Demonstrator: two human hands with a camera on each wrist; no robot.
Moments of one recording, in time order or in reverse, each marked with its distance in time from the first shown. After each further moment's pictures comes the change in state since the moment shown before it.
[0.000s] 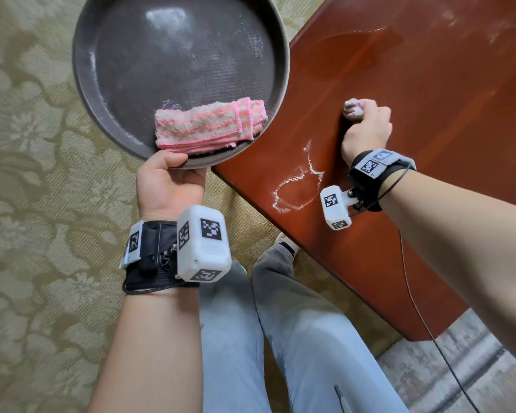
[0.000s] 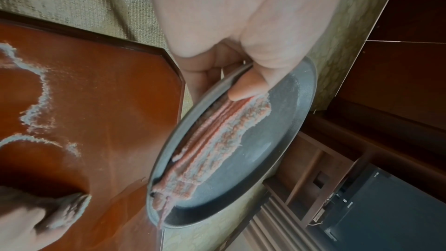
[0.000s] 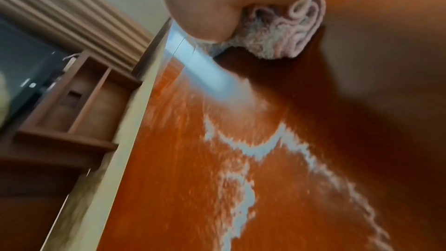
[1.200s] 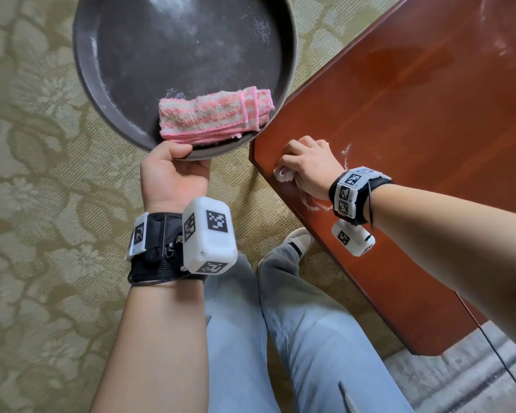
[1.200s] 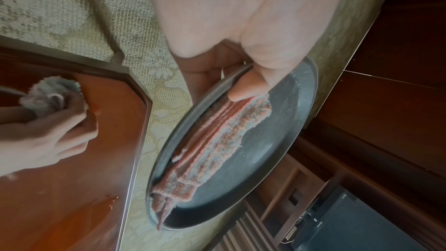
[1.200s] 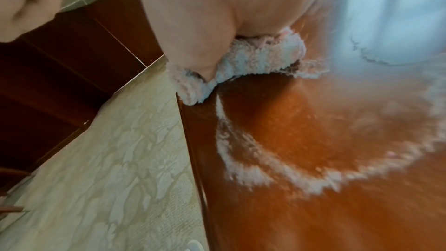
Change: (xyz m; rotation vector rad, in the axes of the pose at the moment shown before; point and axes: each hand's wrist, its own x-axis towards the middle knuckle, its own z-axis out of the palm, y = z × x) left_hand -0.011 0.052 -0.038 -0.095 0.014 0.089; right_hand -0.088 -0.055 0.059 -0.521 -0.473 -1.187
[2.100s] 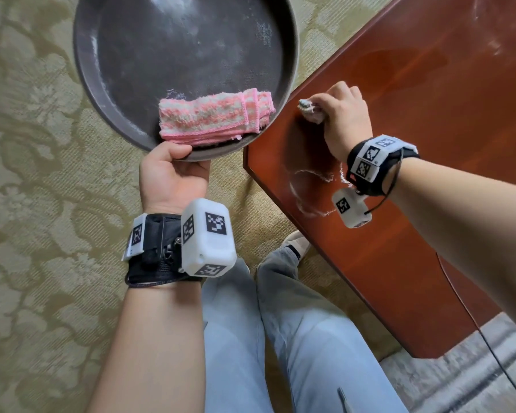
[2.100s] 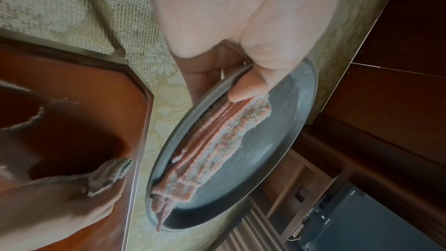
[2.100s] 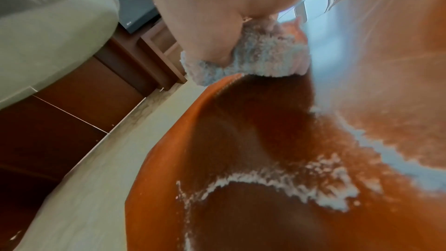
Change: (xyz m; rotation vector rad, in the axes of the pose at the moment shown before) left_hand 0.014 -0.007 0.015 0.009 0.007 -0.035; right_hand 0.027 0.060 -0.045 0.175 0.381 0.388
